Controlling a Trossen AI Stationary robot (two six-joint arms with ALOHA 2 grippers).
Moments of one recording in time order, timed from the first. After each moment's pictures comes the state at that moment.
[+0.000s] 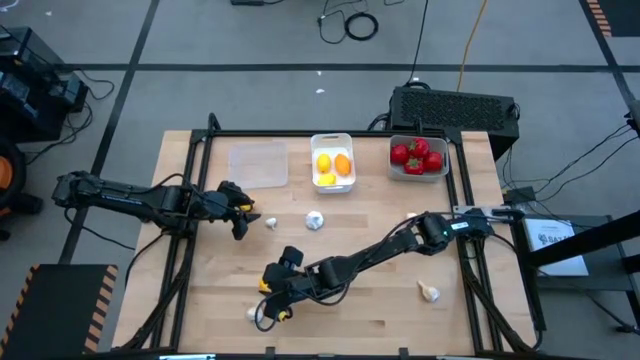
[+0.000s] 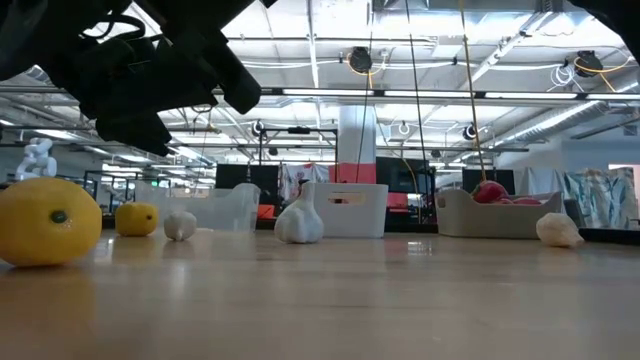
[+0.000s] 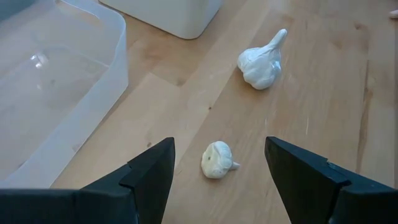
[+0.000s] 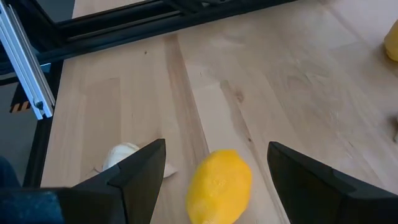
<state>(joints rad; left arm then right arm) -0.08 0.70 0.41 -0.41 -0.29 -0.49 0.37 2.43 2.10 -0.36 0.39 0.53</state>
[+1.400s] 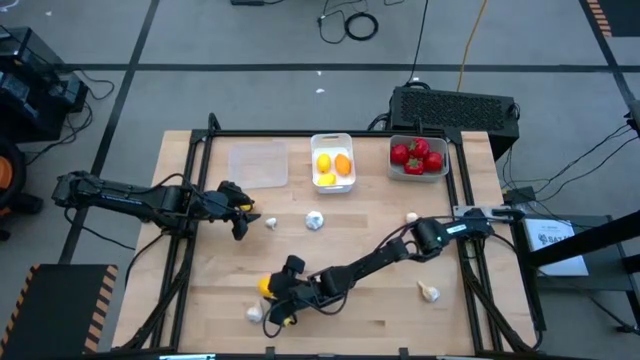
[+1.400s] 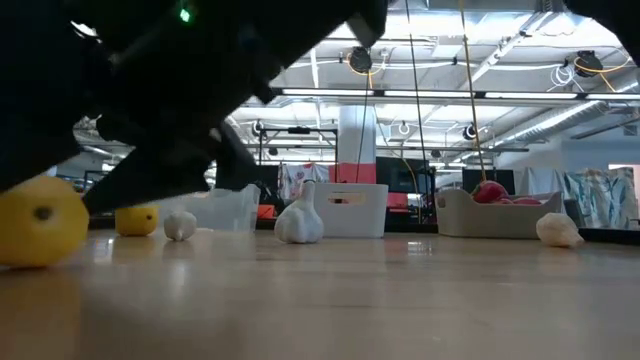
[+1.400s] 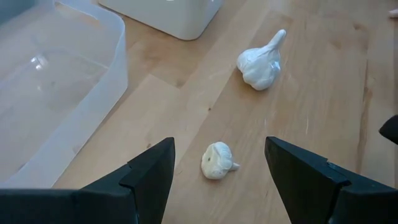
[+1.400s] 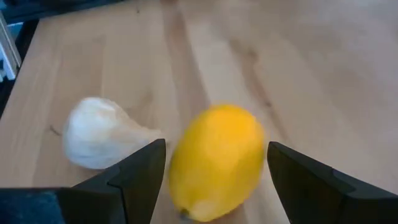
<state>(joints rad) -0.08 0.70 0.41 -0.41 -0.29 -0.48 0.39 2.51 1.97 -0.14 0.42 0.52</state>
